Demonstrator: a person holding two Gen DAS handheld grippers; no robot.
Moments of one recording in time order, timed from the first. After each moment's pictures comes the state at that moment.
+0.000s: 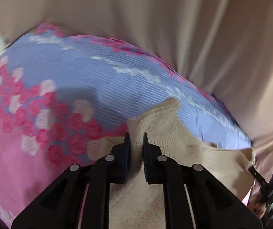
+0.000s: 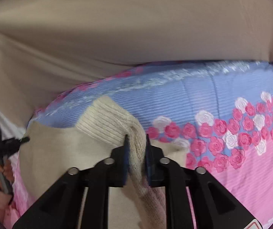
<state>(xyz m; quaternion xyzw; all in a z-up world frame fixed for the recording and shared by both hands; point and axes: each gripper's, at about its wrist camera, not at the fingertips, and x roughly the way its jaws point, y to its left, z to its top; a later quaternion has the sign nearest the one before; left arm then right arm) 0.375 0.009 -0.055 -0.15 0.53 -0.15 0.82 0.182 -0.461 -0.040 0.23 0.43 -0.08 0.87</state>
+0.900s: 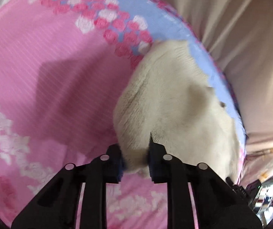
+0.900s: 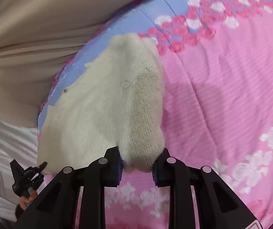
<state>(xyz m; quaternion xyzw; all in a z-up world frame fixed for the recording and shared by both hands) 0.228 0.067 -0.093 -0.24 0.60 -0.12 0.76 0.052 -0.420 -0.079 0.39 0.49 -0.09 0.77</state>
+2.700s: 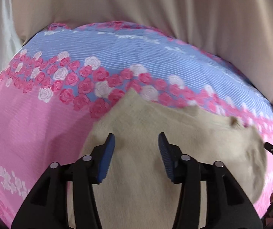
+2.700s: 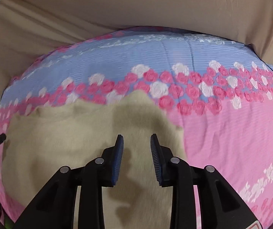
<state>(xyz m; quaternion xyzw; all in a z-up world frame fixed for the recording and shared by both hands) 0.238 -0.029 -0.060 -0.03 0.53 -0.14 0.84 0.092 -0.397 -0.046 0.15 0.52 -0.14 0.83</state>
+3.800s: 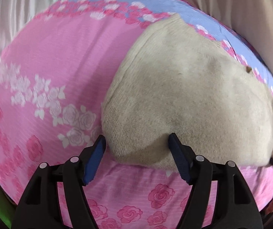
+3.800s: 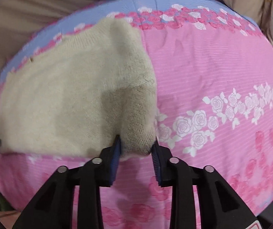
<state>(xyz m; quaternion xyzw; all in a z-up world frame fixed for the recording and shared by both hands) 0.114 0.037 -0.094 -0.02 0.59 -0.07 0.80 -0.045 -0.381 -0.099 0.17 0.57 -0.17 0.78</state>
